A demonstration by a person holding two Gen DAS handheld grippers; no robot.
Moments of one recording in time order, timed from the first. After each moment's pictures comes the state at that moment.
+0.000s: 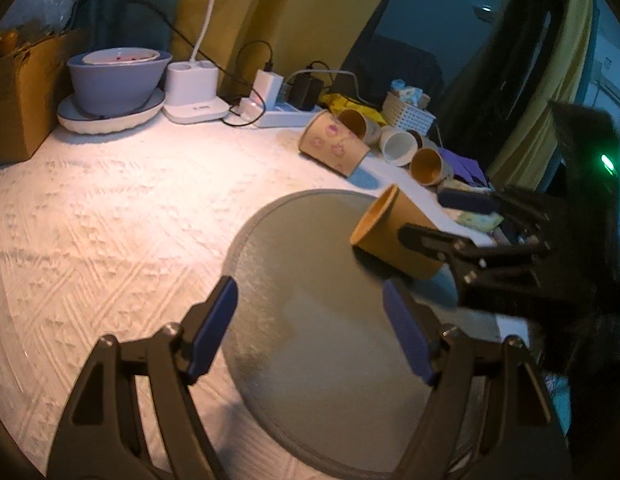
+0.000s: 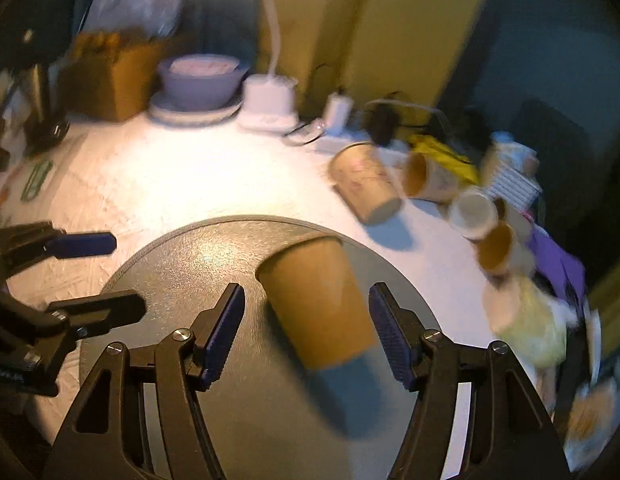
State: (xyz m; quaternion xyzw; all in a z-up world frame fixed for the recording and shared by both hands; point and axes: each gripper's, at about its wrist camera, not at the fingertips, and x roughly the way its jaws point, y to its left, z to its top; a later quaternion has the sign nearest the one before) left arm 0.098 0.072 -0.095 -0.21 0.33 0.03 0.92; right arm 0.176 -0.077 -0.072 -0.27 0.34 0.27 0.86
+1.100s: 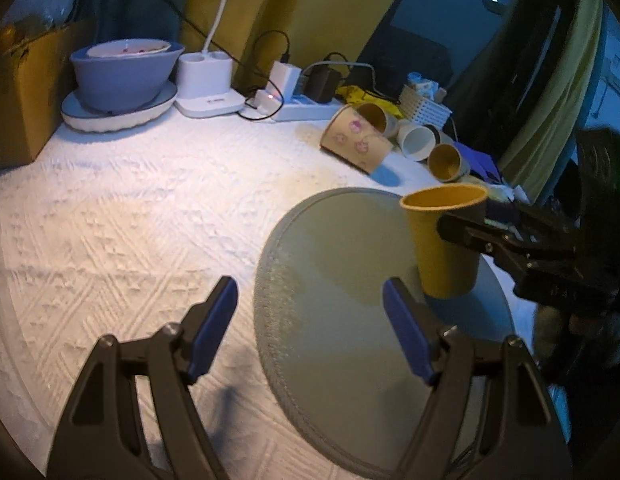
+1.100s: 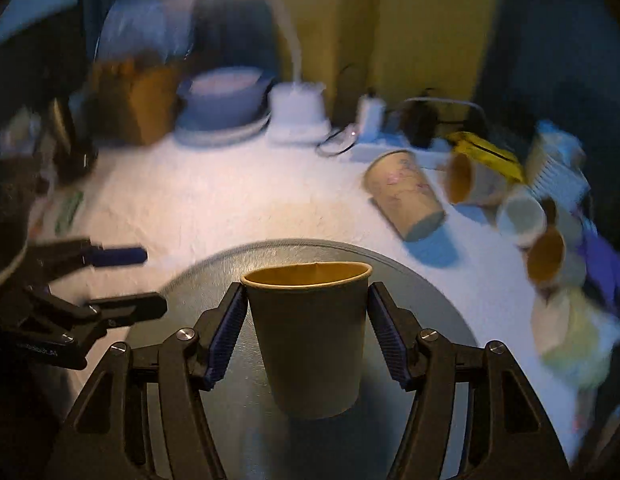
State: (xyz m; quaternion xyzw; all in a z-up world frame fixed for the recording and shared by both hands) left arm 0.107 0.090 -0.096 -0.20 0.35 0.04 0.91; right arm 0.190 -0.094 -0.073 -0.16 0.34 0.34 0.87
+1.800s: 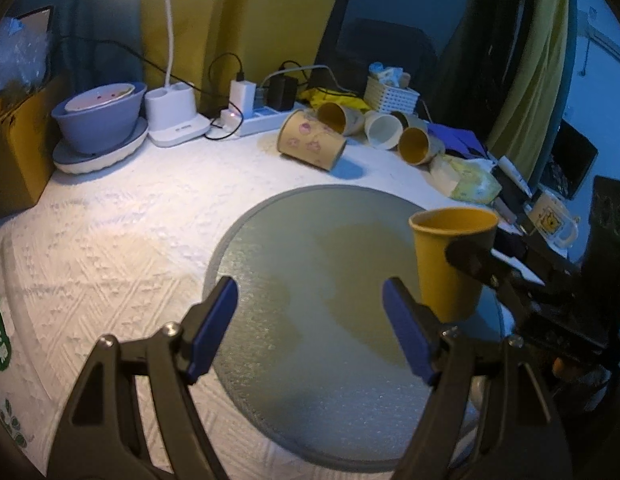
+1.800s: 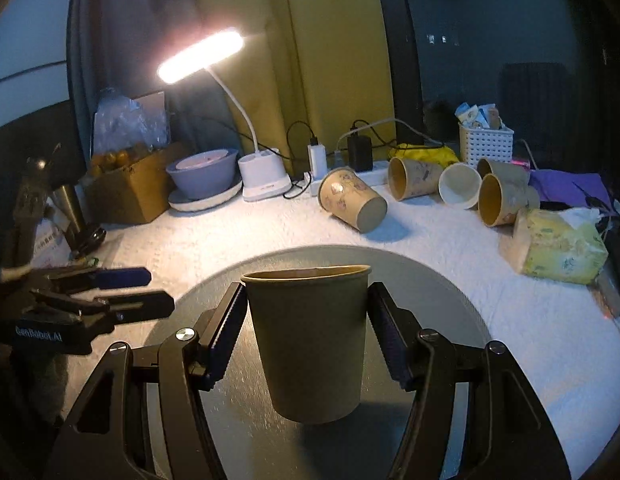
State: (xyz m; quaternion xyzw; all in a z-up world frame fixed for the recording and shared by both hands) left arm 0.102 0.030 -0.072 -0.13 0.35 0.04 0.93; right arm 0.134 -0.173 -0.085 -0.03 0.25 0.31 0.92
